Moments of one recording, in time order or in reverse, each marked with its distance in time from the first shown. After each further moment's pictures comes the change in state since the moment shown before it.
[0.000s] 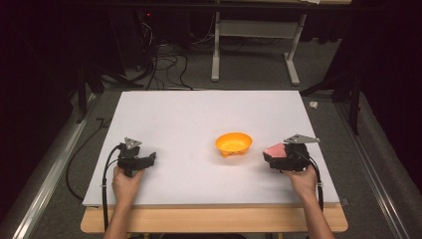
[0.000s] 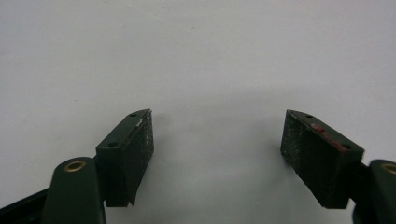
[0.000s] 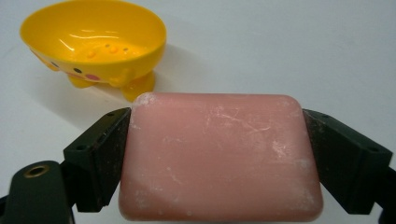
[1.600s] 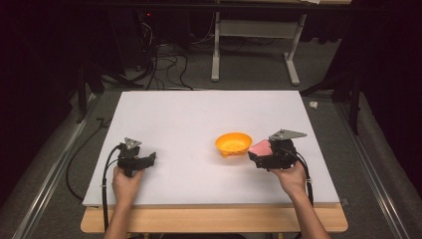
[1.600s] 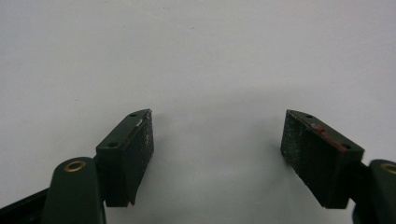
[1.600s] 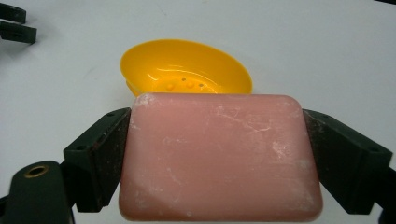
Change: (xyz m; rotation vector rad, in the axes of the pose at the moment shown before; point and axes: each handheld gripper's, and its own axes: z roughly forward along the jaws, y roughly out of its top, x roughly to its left) left arm 0.000 0.000 0.000 0.001 -0.001 0.002; right arm 0.047 0.034 -0.009 -0.007 0.095 -0.066
